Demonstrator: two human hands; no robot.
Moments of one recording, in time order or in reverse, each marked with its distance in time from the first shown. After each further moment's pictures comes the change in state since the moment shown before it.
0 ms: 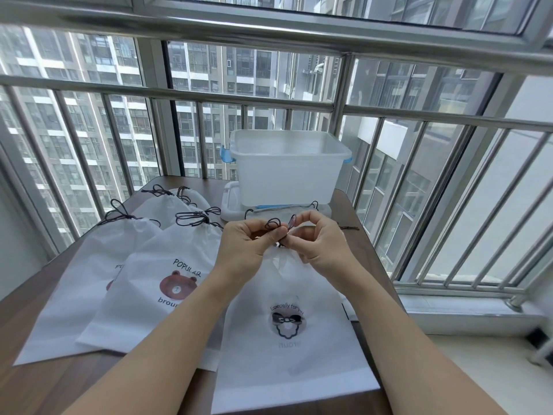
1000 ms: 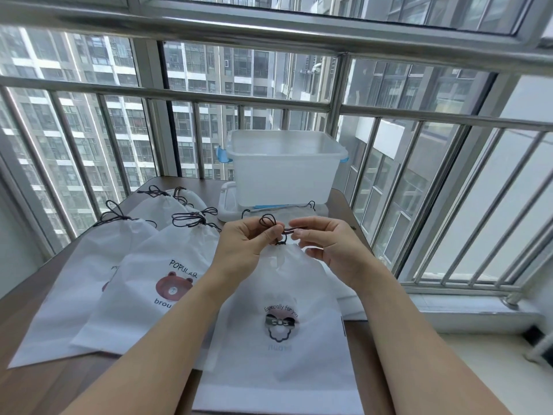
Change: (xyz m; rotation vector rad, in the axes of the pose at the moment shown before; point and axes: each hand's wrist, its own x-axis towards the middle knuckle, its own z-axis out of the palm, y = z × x) left_hand 0.002 0.001 0.001 0.076 -0.034 -0.005; right_hand 0.000 -0.009 -0.028 0.120 -0.060 0.199
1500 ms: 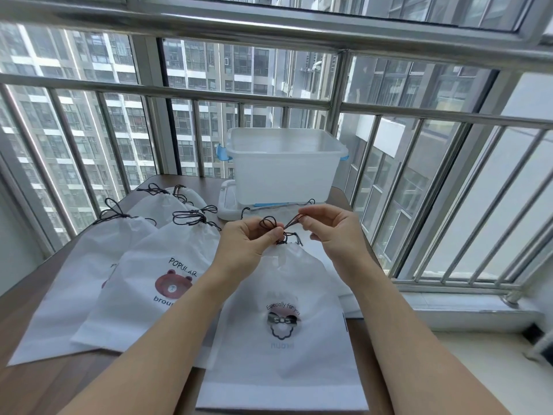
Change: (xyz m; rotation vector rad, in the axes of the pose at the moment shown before) left_hand 0.000 -0.001 0.003 -0.008 0.058 -0.093; right_hand 0.003 0.002 0.007 -0.108 0.249 -0.241
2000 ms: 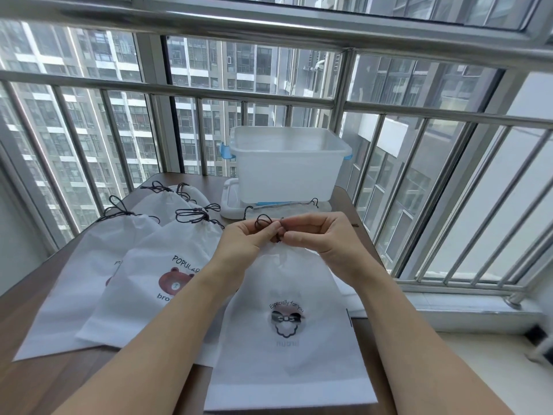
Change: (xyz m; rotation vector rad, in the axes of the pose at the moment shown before) left_hand 0.003 0.000 -0.005 -0.160 -0.028 -0.151; right_hand -0.008 -0.003 0.004 0.137 -0.324 0.024
